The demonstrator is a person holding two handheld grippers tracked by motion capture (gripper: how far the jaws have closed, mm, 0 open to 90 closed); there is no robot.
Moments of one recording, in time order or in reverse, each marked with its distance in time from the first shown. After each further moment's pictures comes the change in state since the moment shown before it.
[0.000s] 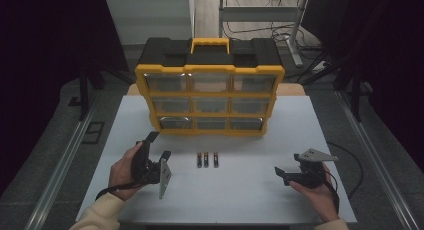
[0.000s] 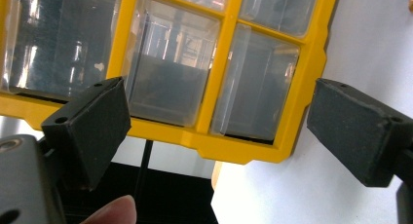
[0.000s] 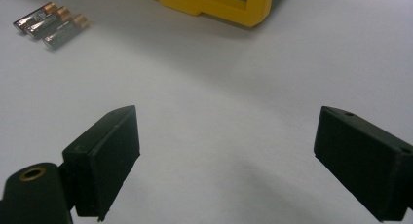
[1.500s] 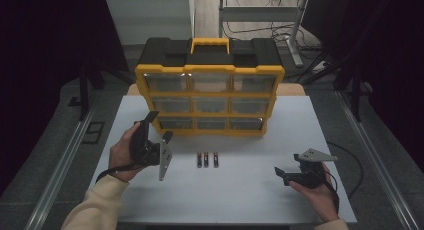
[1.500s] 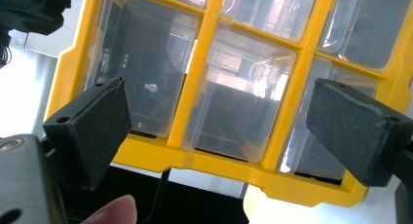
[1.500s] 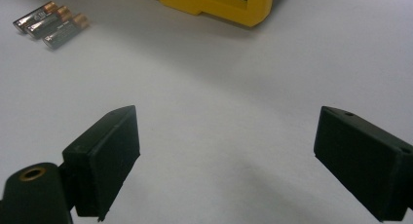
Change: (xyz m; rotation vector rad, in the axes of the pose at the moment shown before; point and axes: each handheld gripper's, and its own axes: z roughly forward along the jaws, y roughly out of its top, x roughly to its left) left arm 0.050 0.014 0.019 -0.049 0.086 -0.035; right arm 0.000 0.000 0.000 0.001 -0.001 -0.001
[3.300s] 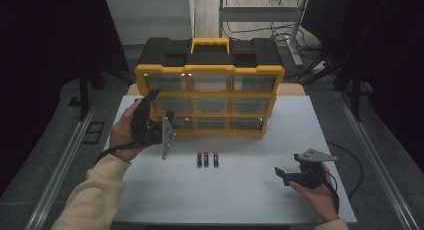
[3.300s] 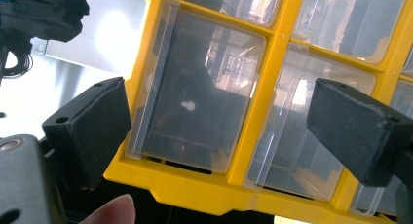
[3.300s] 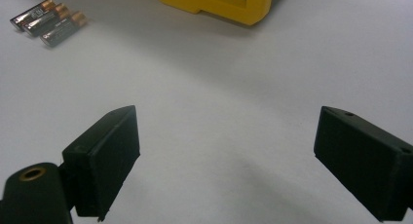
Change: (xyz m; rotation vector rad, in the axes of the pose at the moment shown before) left arm 0.043 0.016 0.029 0.000 0.040 0.026; right arm 0.000 0.000 0.001 0.006 -0.004 -0.005
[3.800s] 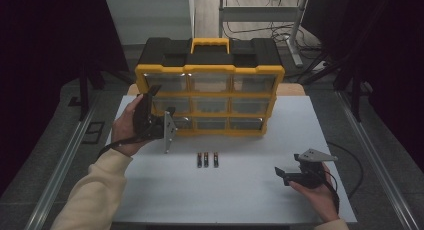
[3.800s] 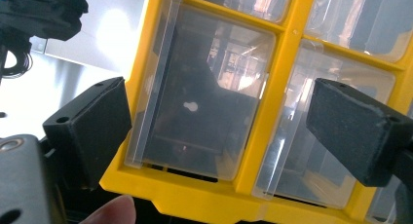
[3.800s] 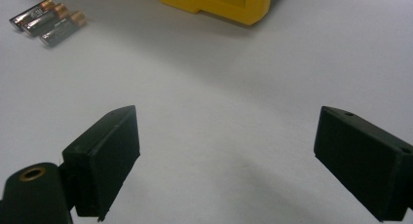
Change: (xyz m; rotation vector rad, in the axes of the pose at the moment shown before) left arm 0.003 0.000 0.012 0.009 0.005 0.005; right arm 0.000 0.000 0.000 -0.001 -0.002 0.000
